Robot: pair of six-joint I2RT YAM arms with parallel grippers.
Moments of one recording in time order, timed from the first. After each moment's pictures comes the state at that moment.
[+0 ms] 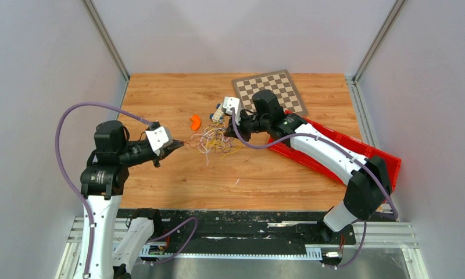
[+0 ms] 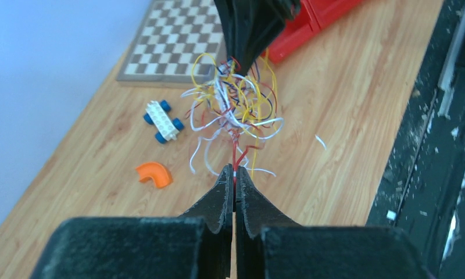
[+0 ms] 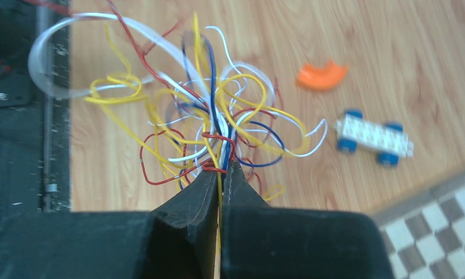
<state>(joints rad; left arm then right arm) -0.04 0.73 1.10 -0.84 0.94 0.67 0.70 1.56 1.32 -0.29 -0.58 -0.42</state>
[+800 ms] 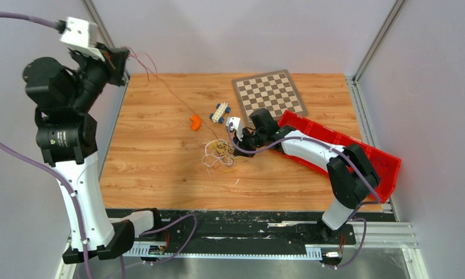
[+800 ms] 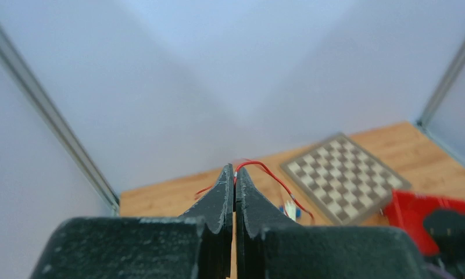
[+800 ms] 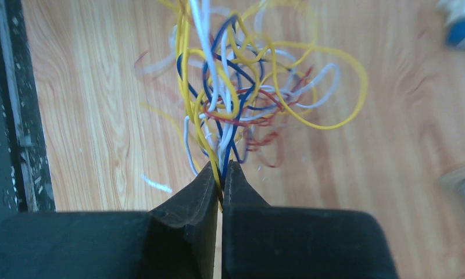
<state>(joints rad) 0.09 1.15 1.91 -0.68 0.42 0.03 0.67 1.67 1.12 -0.20 -0.59 -0.41</state>
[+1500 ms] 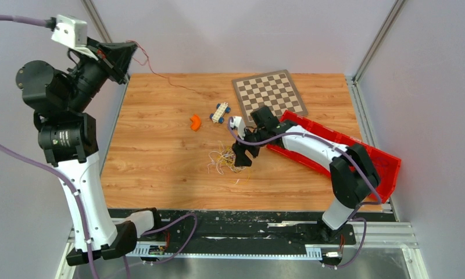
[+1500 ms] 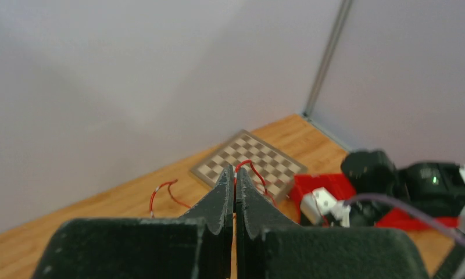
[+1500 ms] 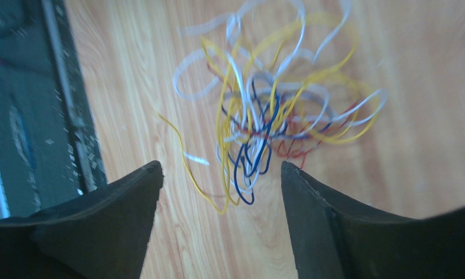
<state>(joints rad) 0.17 1.15 1.82 -0.42 0.74 -0.23 0.66 1.64 1.28 -0.47 -0.64 -0.35</state>
